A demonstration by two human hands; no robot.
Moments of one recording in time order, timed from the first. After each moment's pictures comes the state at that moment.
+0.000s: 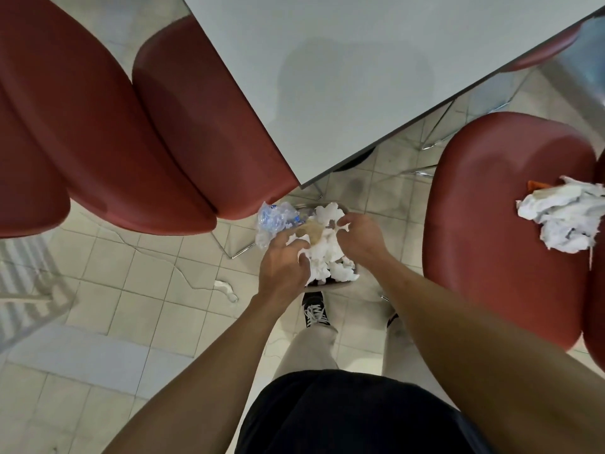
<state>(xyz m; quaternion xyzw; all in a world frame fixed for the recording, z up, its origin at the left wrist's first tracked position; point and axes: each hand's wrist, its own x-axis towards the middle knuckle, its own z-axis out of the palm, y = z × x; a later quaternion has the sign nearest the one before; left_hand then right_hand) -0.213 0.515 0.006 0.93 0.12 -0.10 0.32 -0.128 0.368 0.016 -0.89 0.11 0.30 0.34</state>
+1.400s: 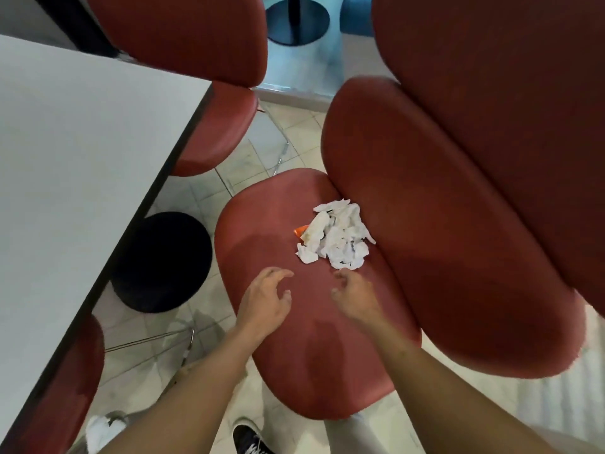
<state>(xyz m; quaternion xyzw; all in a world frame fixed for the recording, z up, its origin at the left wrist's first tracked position) -0.026 0.057 0.008 0.91 -0.23 -0.22 0.26 -0.114 -0.111 0.002 -0.79 0.38 0.16 0.45</state>
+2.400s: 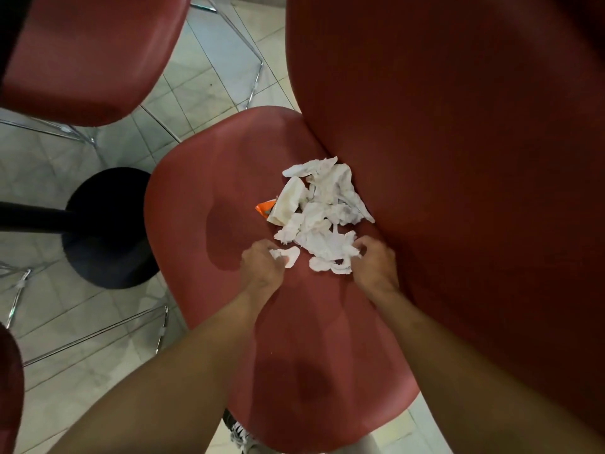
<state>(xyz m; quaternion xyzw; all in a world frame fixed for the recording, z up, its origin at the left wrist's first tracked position) 0.027 -0.055 -0.169 0.92 0.01 -0.32 0.21 -0.080 -0.219 -0.170 -0.77 0.48 0.15 0.39</state>
